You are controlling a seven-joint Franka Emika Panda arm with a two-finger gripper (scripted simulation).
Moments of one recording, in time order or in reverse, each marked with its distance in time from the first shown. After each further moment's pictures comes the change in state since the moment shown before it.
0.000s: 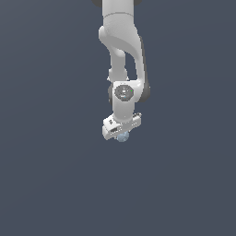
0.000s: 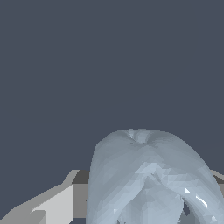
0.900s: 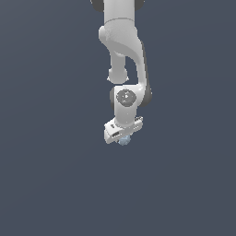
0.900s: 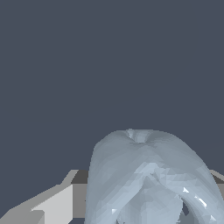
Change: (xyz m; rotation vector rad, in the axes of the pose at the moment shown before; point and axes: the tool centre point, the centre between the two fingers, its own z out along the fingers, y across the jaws) arm 0.016 0.000 0.011 0.000 0.000 0.000
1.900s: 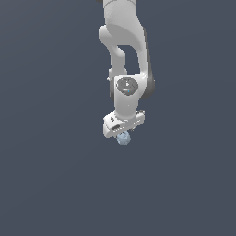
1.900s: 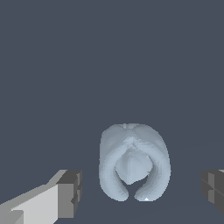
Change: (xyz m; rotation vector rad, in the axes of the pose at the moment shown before) arm 0.000 -0.001 -0.050 0.001 -0.001 0.005
